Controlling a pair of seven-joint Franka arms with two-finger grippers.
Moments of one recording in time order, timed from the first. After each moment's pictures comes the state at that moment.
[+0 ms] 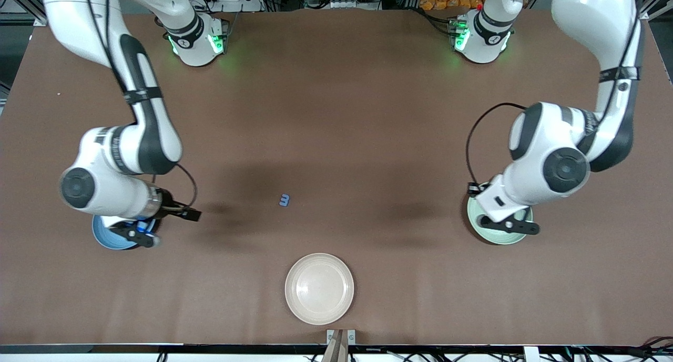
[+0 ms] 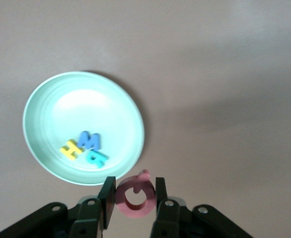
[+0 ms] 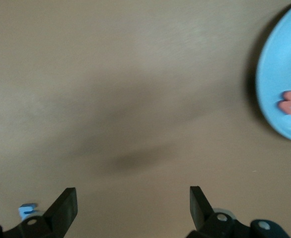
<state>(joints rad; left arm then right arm) -0.14 0.47 -0.09 -1.60 0.05 1.92 -0.07 0.36 0.55 -0.24 -1.60 0.24 2.02 0.40</state>
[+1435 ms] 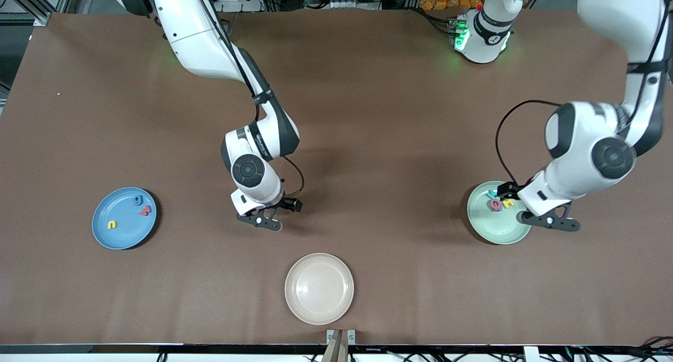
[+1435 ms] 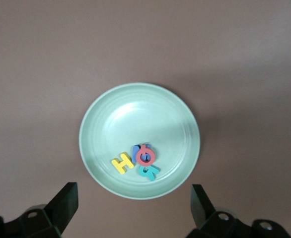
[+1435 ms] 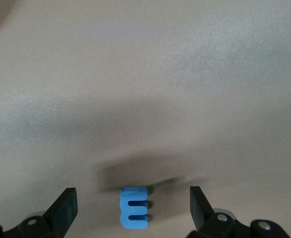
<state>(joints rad) -0.09 0.33 -0.02 -1.75 0.05 2.09 0.08 0.71 0.79 -0.24 -1.55 0.25 2.29 0.65</state>
